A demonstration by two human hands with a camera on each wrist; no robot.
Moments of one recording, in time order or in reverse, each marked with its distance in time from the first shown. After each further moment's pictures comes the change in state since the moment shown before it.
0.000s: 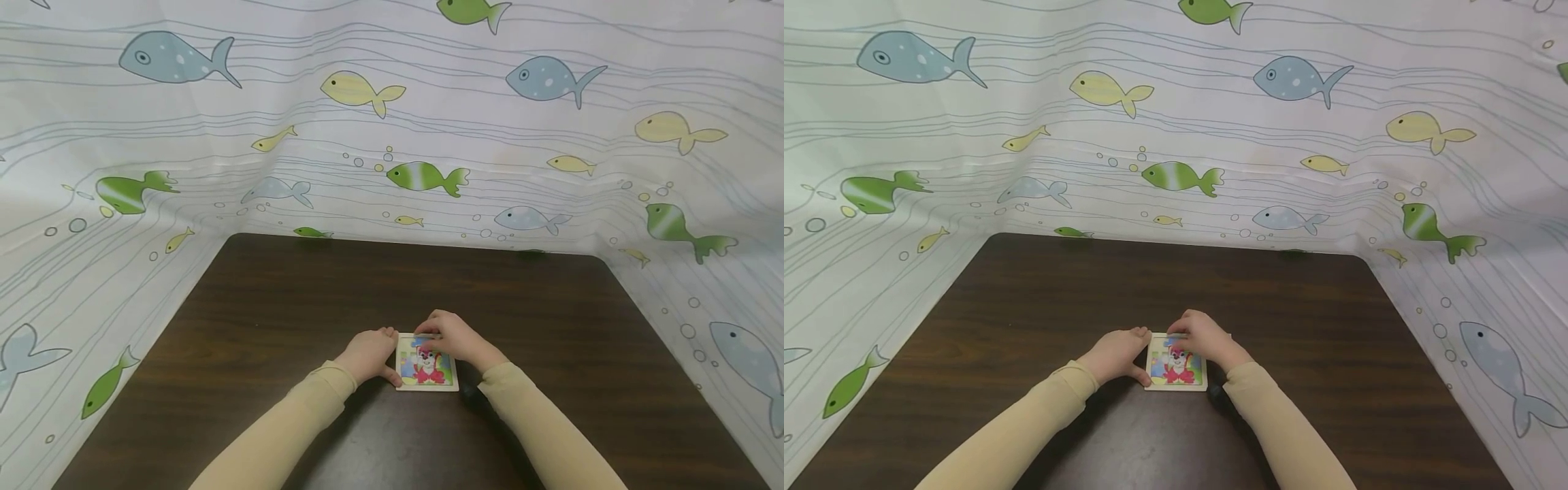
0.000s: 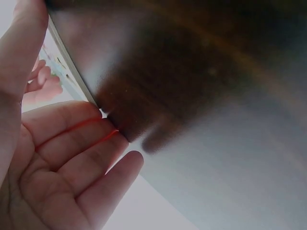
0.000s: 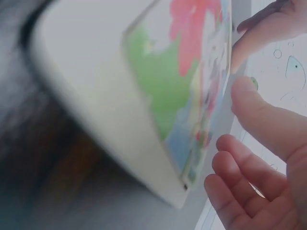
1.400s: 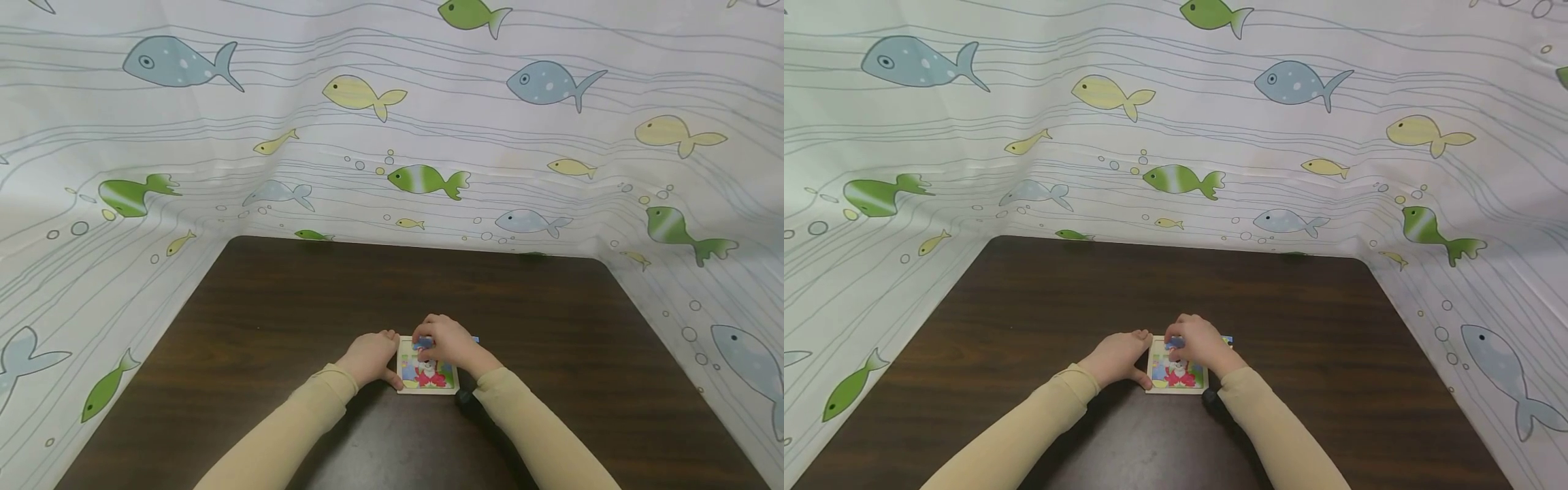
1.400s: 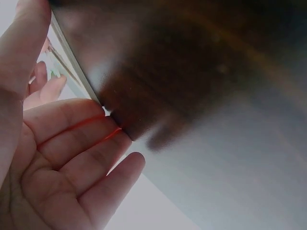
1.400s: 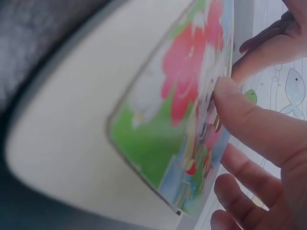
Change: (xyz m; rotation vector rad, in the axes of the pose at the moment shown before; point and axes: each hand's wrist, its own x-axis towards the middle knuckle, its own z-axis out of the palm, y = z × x) left_hand 0.001 -0.002 0.004 0.026 0.061 0.031; right_hand 0.005 -0.010 0.009 -0.185 0.026 0.007
